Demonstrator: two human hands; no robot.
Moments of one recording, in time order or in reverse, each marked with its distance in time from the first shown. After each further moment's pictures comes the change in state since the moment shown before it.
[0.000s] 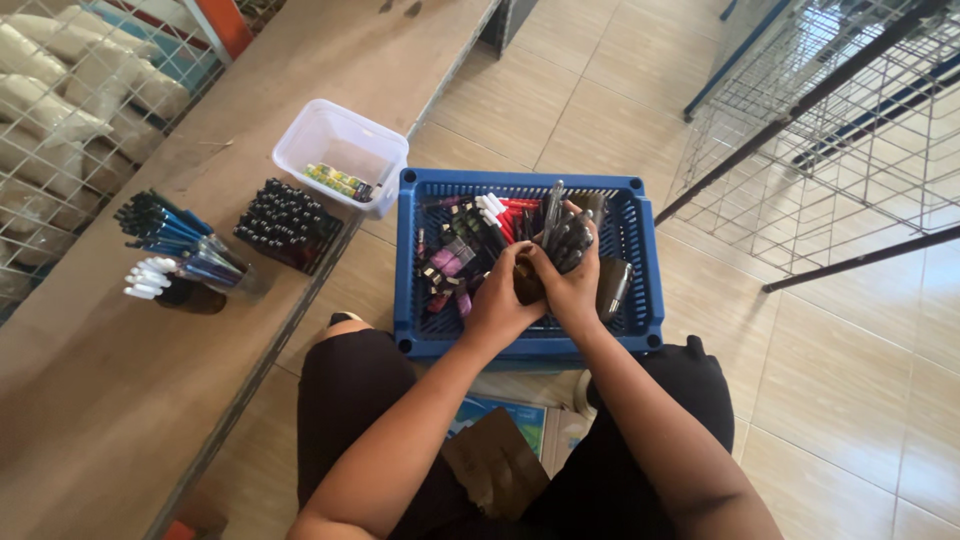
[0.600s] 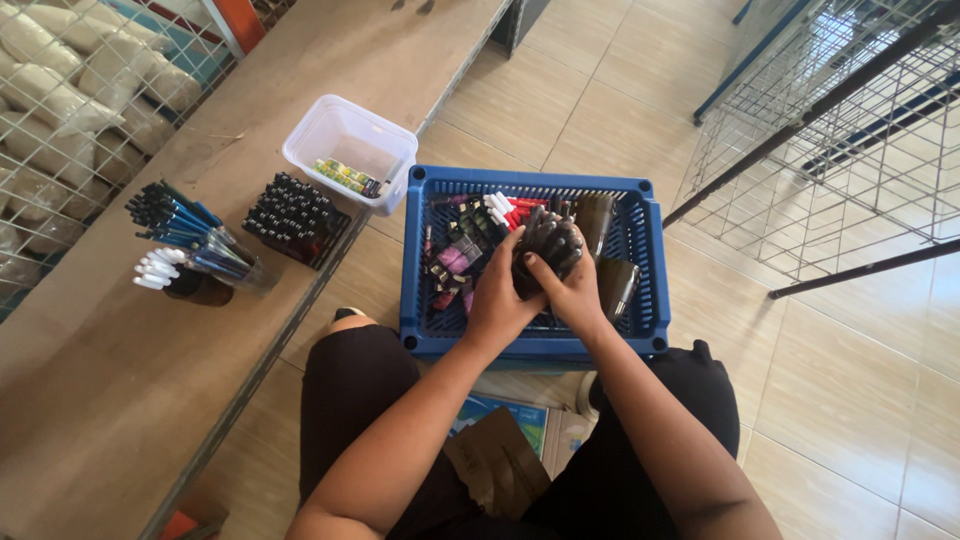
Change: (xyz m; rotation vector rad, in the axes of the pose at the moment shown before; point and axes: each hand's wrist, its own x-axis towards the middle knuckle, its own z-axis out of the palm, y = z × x) left_hand 0.002 -0.007 -0.001 0.003 0.174 0.197; right_hand -0.002 0.019 -0.010 0.035 -0.197 0.075
